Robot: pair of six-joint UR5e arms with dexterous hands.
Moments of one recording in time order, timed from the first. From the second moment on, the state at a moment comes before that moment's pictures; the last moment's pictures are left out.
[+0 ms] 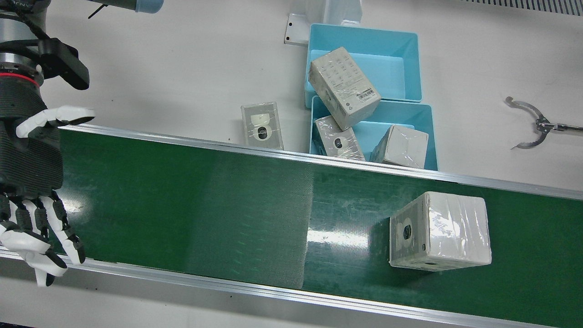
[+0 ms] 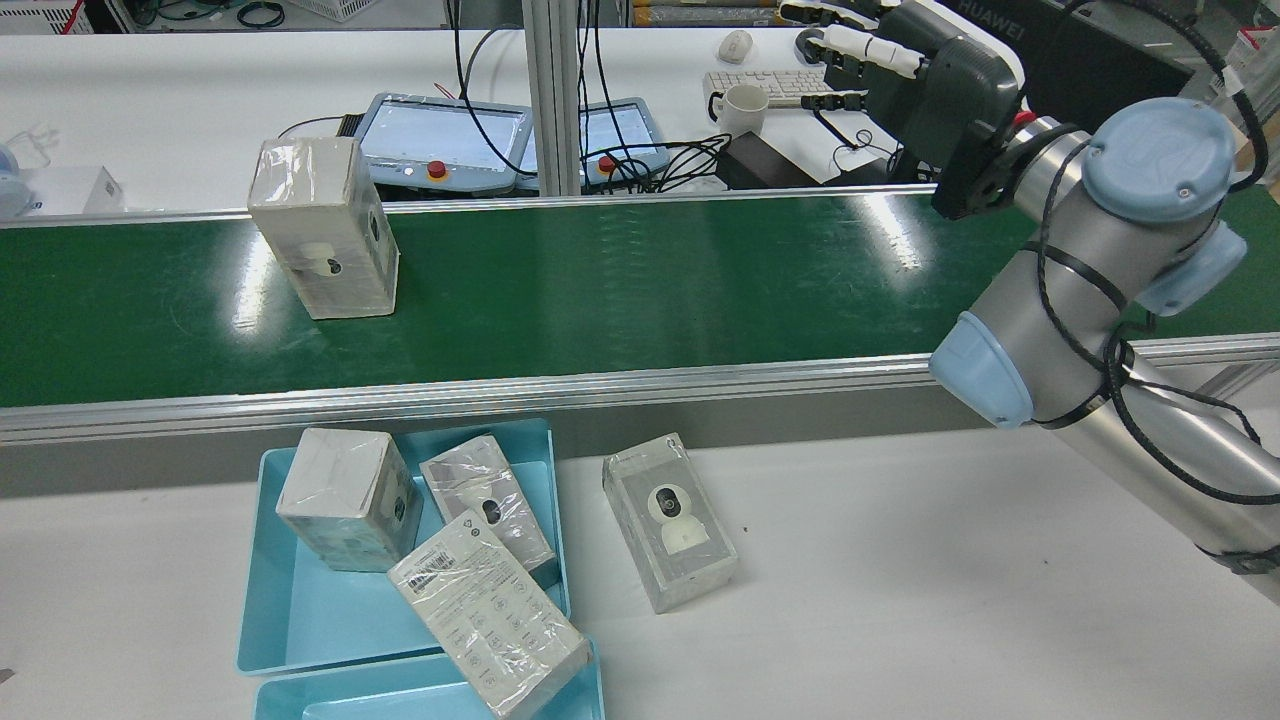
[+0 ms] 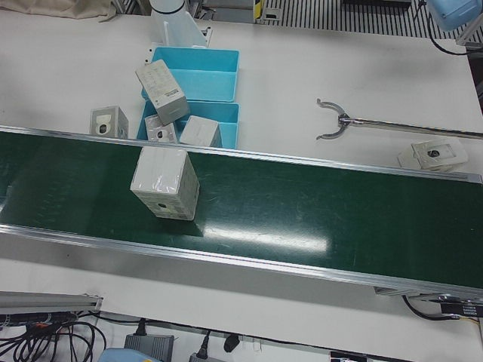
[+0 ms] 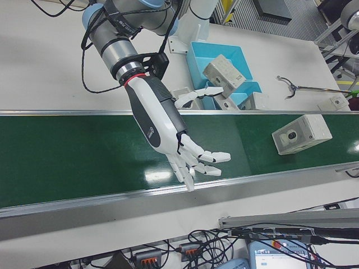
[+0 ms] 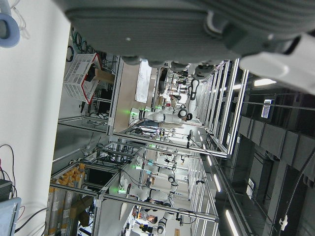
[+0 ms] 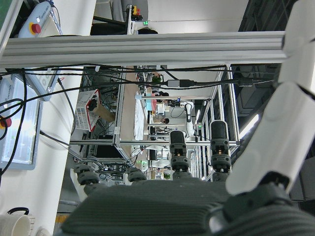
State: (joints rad) left arm -1.82 -1.80 -1.75 0.40 1.93 -0.16; right arm 1.08 -0.98 1.79 -3.67 -1.41 -0.06
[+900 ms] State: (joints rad) left arm -1.82 -1.80 -1.75 0.40 1.93 -0.16; right arm 1.07 -0.98 1.79 -3.67 -1.41 -0.06
